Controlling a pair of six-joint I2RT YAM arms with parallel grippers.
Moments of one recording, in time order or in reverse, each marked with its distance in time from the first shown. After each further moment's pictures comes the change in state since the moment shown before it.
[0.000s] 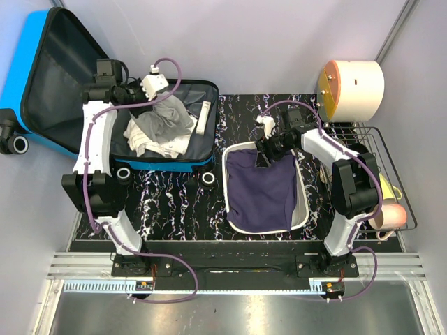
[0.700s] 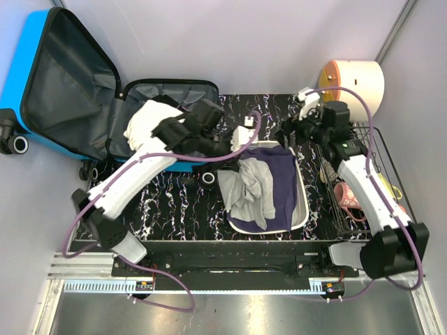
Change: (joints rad) left arm -0.812 -0.277 -0.264 0.012 0.069 -0.464; right arm -0.082 -0.514 -0.170 0.288 0.130 0.250
